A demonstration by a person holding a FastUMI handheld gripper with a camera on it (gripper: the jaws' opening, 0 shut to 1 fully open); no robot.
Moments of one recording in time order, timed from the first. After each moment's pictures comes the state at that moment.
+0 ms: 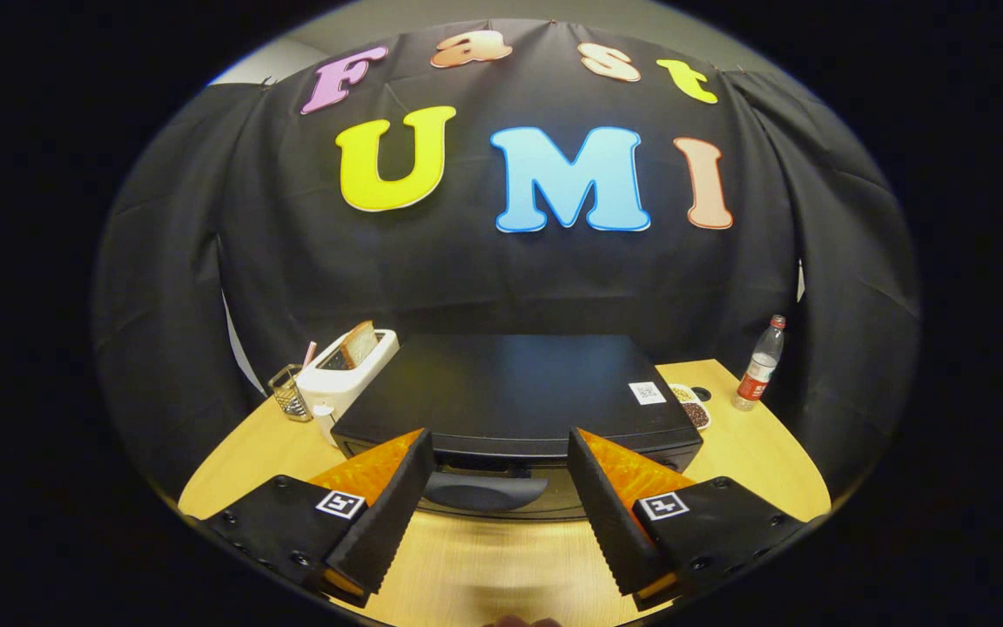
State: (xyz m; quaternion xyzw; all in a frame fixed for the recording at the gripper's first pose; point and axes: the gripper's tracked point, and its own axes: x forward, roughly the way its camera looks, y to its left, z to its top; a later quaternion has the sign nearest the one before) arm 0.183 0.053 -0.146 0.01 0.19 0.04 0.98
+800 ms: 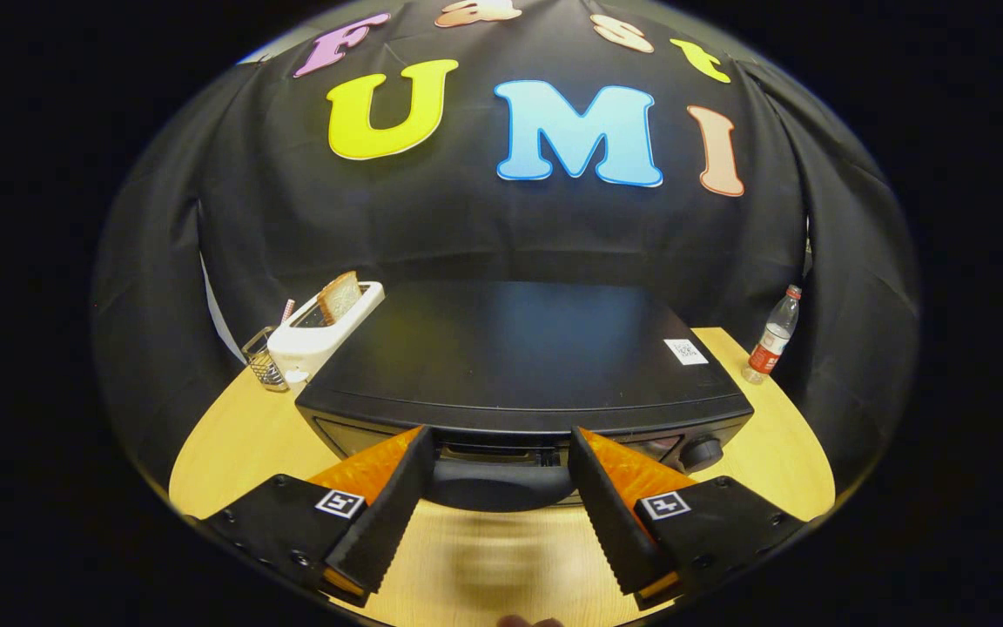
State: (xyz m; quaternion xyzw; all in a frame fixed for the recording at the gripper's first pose) arm 0.200 0.067 -0.190 0.01 0.25 0.02 0.97
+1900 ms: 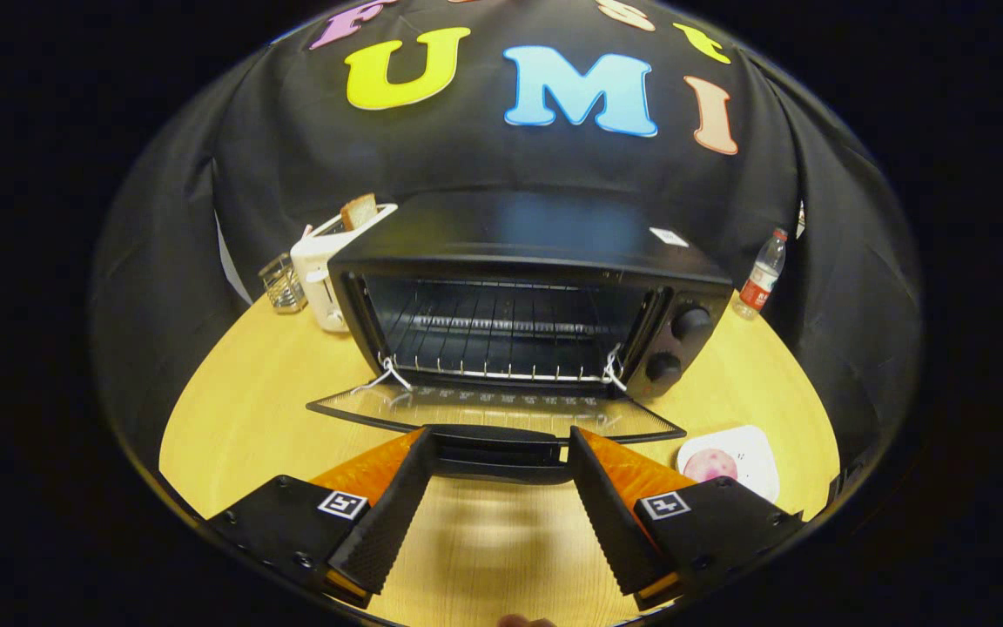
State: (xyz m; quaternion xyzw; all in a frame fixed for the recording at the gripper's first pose) arm 0.086 0.077 -0.270 0.00 0.35 0.03 0.93
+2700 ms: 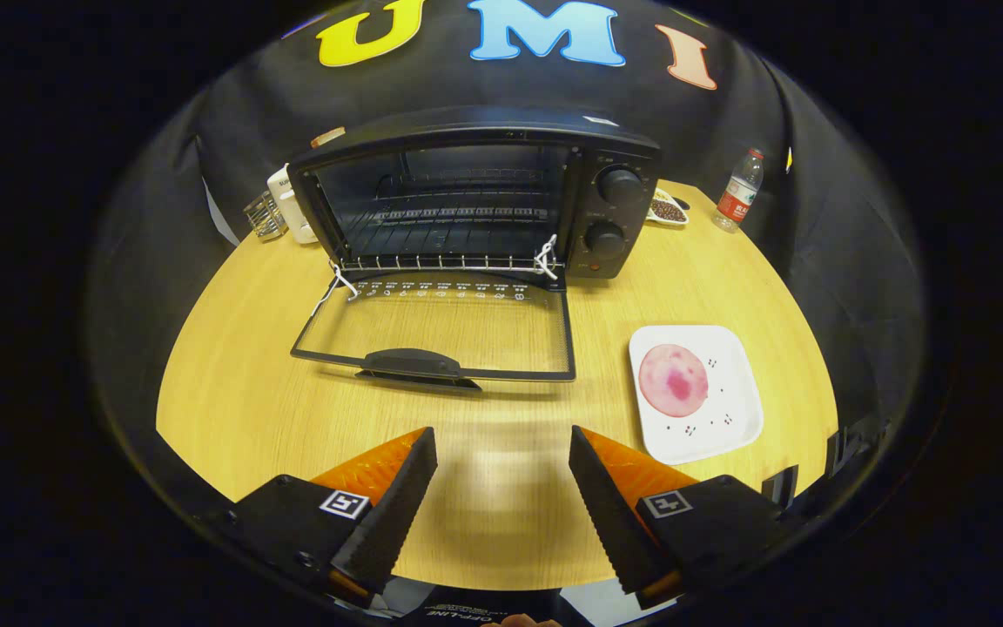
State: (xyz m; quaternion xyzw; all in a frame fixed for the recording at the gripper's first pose) arm 0.005 -0.005 -0.299 0.01 0.44 0.02 0.90
